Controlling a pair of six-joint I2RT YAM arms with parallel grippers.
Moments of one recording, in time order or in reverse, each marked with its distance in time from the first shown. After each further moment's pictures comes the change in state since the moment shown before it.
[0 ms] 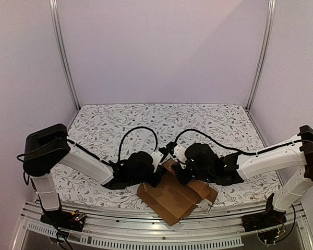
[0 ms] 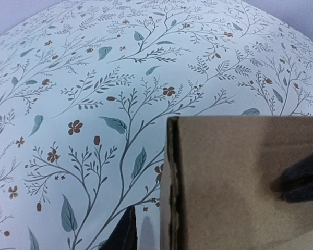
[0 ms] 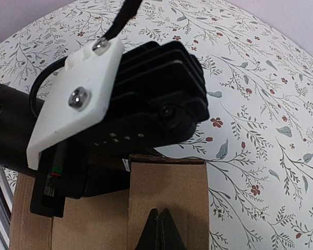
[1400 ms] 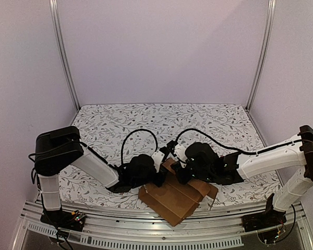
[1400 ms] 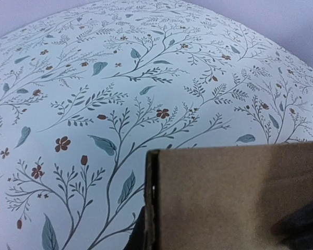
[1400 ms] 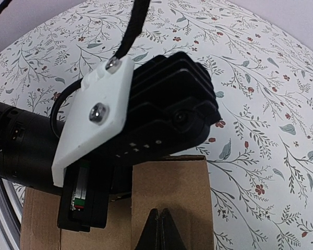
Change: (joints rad) left arm -0.004 0.108 0.005 0.224 -0.008 -0.055; right arm -0.004 0.000 0.000 0.004 -0.025 0.038
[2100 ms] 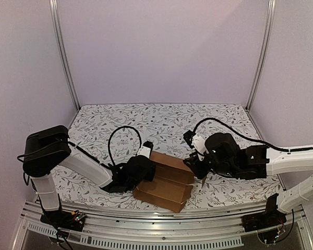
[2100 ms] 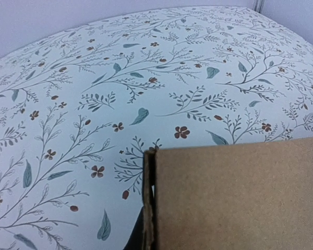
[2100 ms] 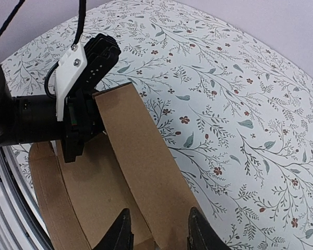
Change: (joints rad) left arm -0.014 -0.101 -0.045 -0.160 -0.391 -0.121; right arm 0.000 -0.275 0.001 -0.259 0.069 -0.002
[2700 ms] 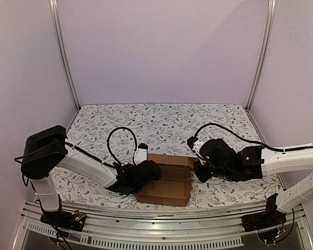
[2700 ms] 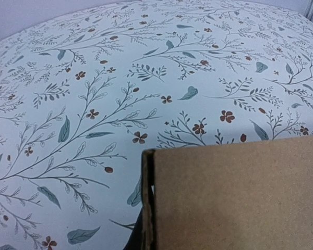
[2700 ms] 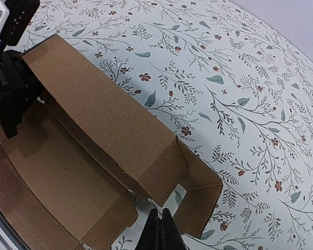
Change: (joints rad) left arm -0.061 -0.013 0.108 -0.425 -0.227 -0.350; right arm -0.001 0.008 0.000 -0.173 0.126 0.077
